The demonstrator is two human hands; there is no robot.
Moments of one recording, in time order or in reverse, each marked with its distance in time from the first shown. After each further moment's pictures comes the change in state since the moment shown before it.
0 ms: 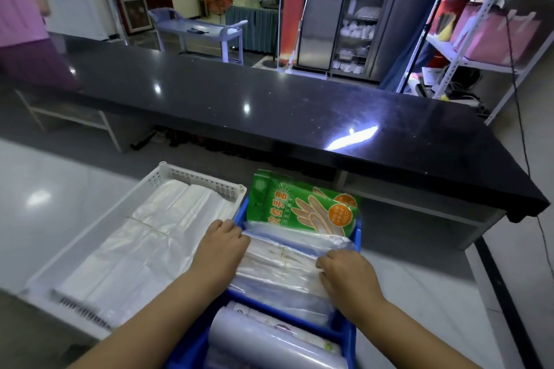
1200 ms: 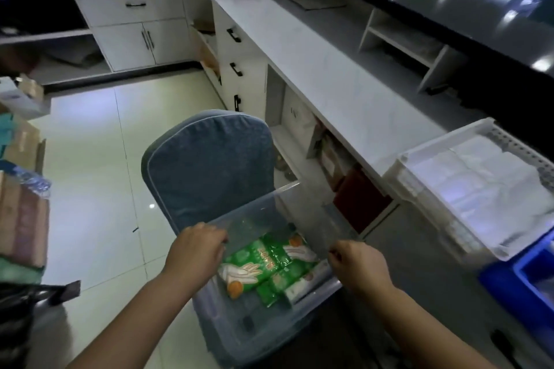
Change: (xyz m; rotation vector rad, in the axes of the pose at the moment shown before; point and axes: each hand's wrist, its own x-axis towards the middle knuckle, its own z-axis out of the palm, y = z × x) left_hand -0.618 -0.145 0.029 -0.290 -0.116 -1.129; right_hand -0.090 -0.499 0.080 0.138 -0.224 -0.553
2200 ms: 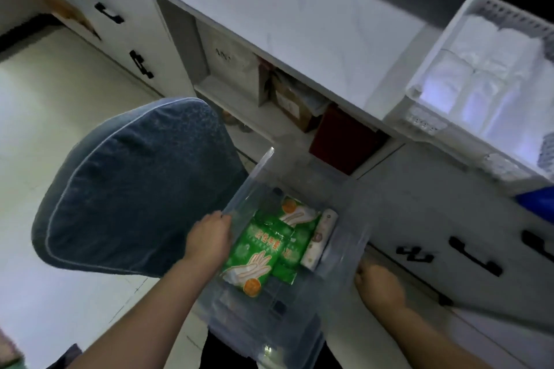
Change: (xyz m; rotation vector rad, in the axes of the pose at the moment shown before) left_hand 0.184 -0.047 0.121 0.092 -0.416 0.285; right_hand 0.004 -0.007 0.146 0.283 -0.412 0.847
